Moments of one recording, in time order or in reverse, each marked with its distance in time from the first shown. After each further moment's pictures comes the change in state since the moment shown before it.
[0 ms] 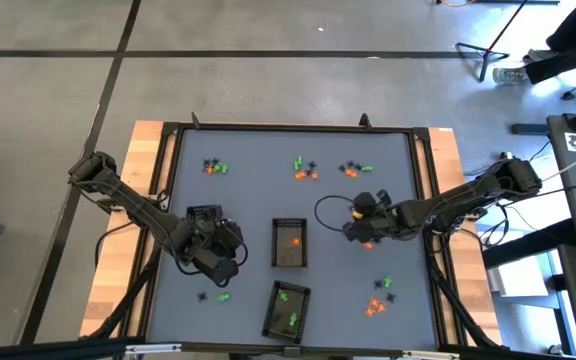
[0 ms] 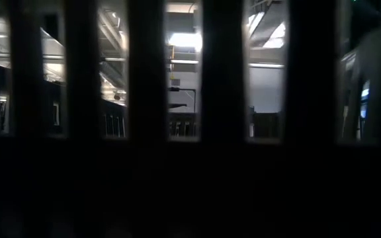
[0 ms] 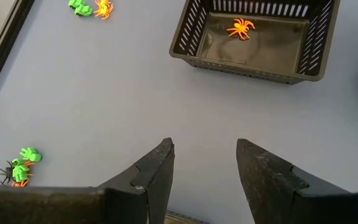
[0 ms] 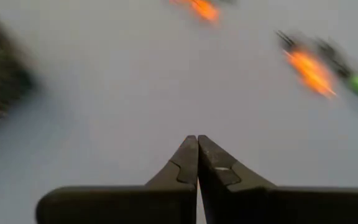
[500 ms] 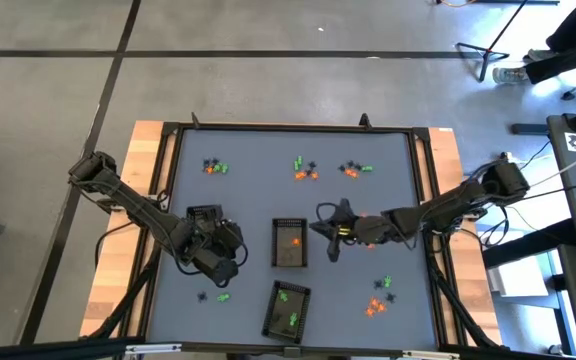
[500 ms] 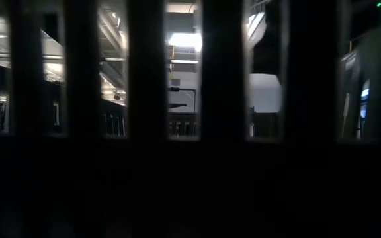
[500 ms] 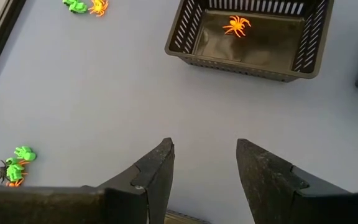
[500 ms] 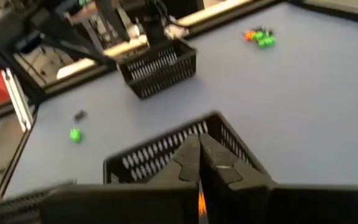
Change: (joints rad) left arm 0.000 0.000 0.000 0.004 0.017 0.000; right arm 0.039 0.147 0.002 0.880 -0.188 -0.411
